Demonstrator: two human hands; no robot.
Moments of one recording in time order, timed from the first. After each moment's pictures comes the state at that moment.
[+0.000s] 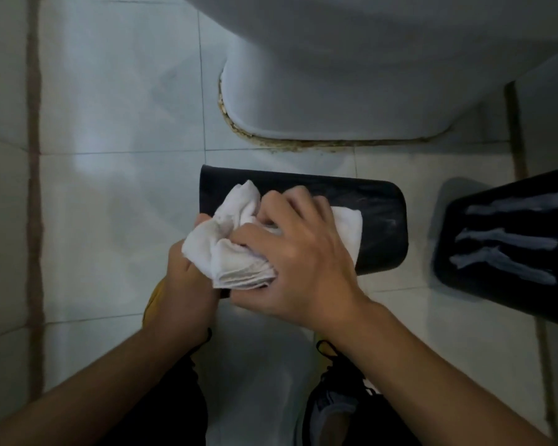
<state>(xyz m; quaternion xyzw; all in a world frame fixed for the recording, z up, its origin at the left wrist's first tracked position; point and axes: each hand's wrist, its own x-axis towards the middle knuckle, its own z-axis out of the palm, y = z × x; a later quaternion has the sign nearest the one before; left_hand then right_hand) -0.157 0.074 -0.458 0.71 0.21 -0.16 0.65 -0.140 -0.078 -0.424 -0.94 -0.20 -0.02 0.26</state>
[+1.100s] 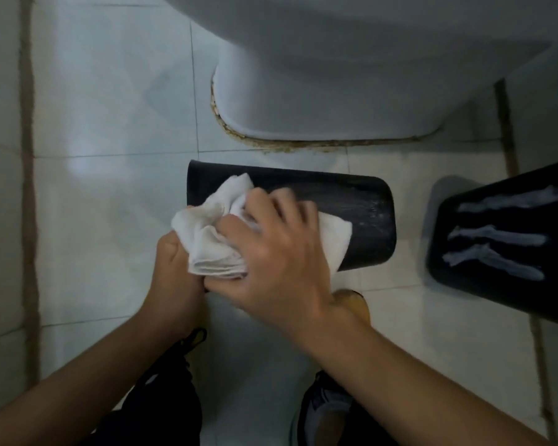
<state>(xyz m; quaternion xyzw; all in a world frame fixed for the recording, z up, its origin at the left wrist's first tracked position) -0.147 0.068 -0.443 0.73 0.18 -0.15 0.64 -0.144 -0.065 -0.422 -0.96 -0.14 -0.04 0.23</state>
